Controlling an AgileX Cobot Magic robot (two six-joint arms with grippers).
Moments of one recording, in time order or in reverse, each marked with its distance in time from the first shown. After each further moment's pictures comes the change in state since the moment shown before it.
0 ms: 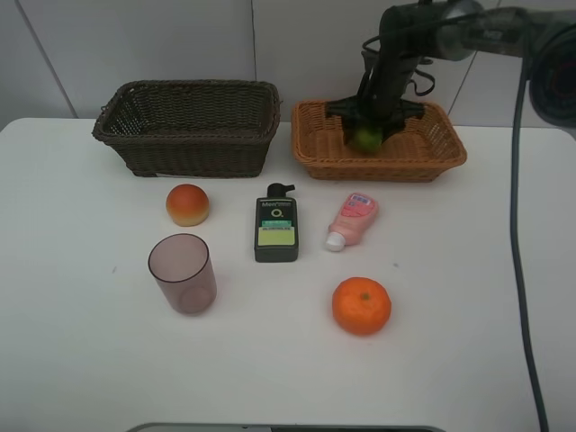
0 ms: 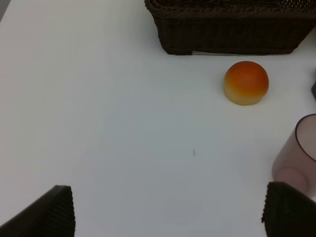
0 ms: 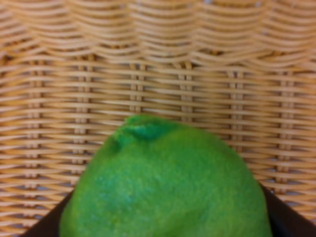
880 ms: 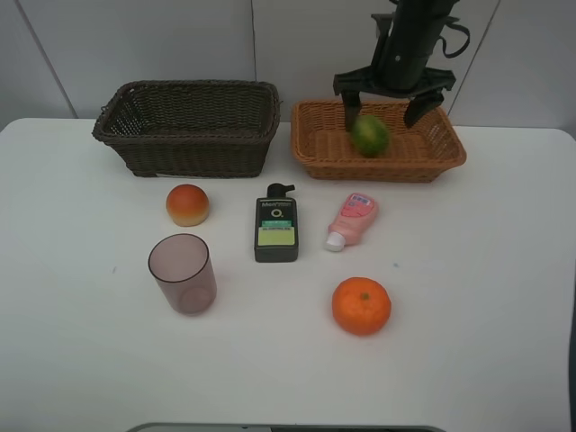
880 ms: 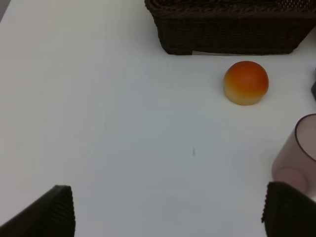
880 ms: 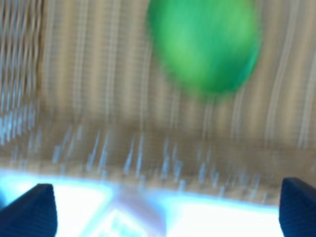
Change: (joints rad) left arm 0.000 0.000 0.000 0.000 -0.001 0.000; right arm 0.066 -0.333 0.273 0.002 0.168 -0.040
